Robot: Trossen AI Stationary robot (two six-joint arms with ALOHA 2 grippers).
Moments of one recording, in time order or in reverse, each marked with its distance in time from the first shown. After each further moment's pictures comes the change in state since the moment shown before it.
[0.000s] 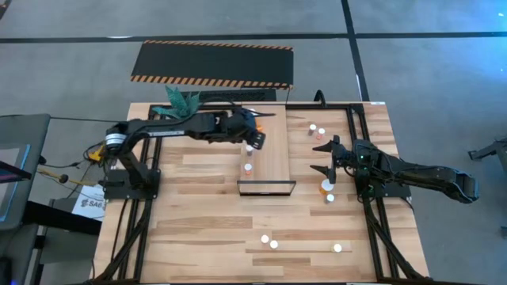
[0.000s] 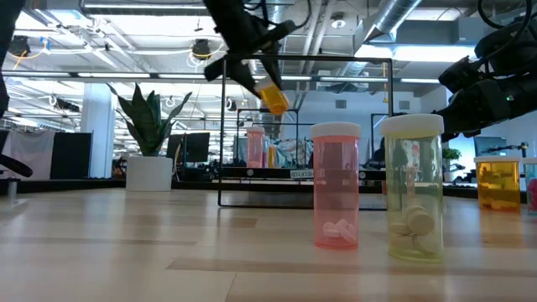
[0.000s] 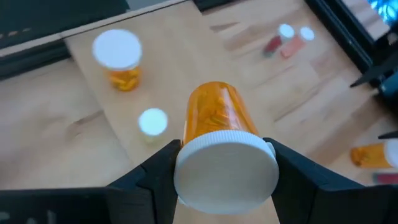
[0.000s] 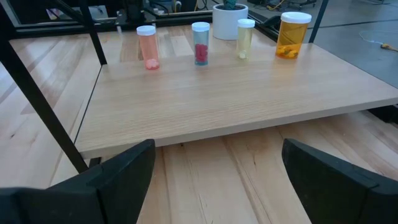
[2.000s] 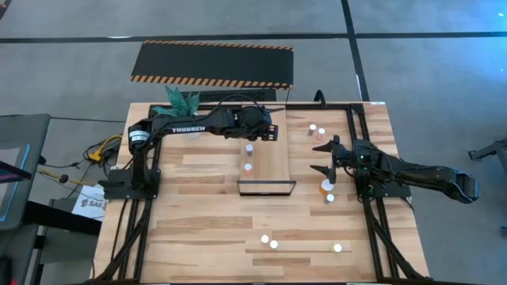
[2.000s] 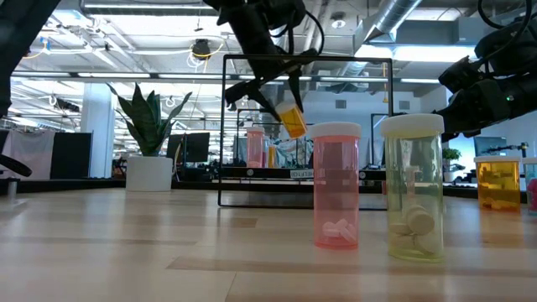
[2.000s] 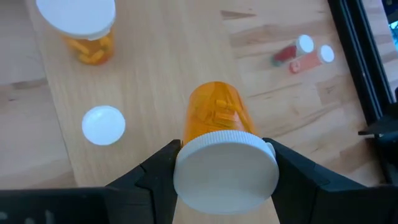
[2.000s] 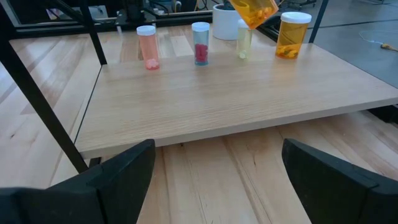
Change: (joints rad) left arm 0.052 0.210 0.167 -0.015 0.085 -0.270; right arm 0.000 0.000 0.000 0.000 0.000 0.000
